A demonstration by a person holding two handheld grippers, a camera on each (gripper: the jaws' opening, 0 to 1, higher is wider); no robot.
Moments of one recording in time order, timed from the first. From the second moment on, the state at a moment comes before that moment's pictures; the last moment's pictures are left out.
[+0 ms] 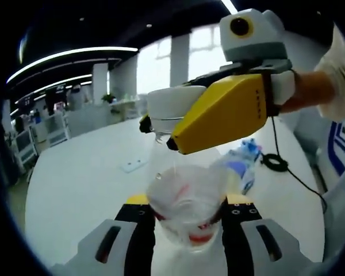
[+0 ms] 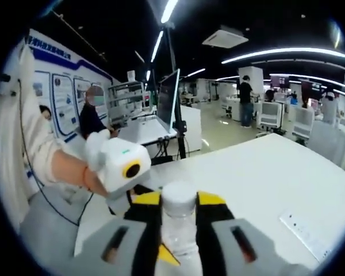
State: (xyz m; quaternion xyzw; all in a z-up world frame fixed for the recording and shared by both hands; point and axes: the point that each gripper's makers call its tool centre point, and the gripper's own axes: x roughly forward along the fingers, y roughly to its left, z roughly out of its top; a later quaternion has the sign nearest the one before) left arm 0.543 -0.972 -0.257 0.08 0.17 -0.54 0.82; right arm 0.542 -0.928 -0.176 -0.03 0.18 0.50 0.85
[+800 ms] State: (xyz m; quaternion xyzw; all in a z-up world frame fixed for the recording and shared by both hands) left arm 0.539 -0.982 -0.268 0.06 0.17 -0.56 0.81; right arm 0.539 -0.934 -0.188 -0.03 0.19 0.50 0.84
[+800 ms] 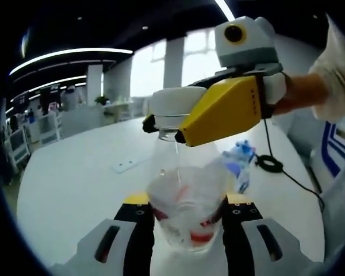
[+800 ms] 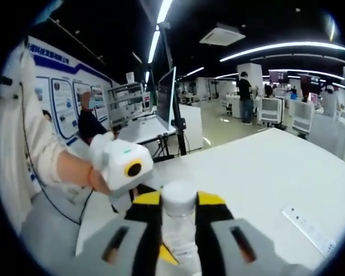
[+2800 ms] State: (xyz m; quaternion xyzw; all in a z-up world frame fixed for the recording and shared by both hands) left arm 0.483 -0.936 -0.245 0.00 0.20 -0.54 0.82; right arm 0.548 -0.962 -0.195 -0.02 0.18 0.48 0.86
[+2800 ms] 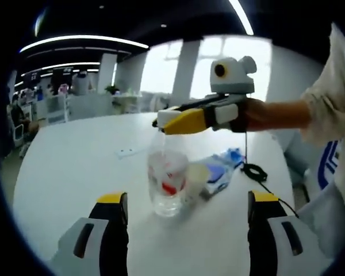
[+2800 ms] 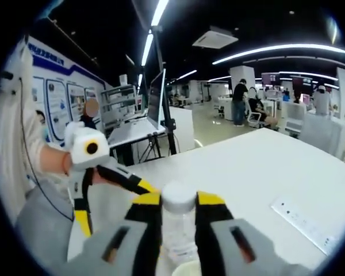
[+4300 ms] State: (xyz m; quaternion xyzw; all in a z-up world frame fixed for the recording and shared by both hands) left arm 0.431 -0.897 -0.239 -0.01 0.23 -0.51 0.83; right arm 0.536 -0.955 -0.209 -0.04 0.16 0.50 0.85
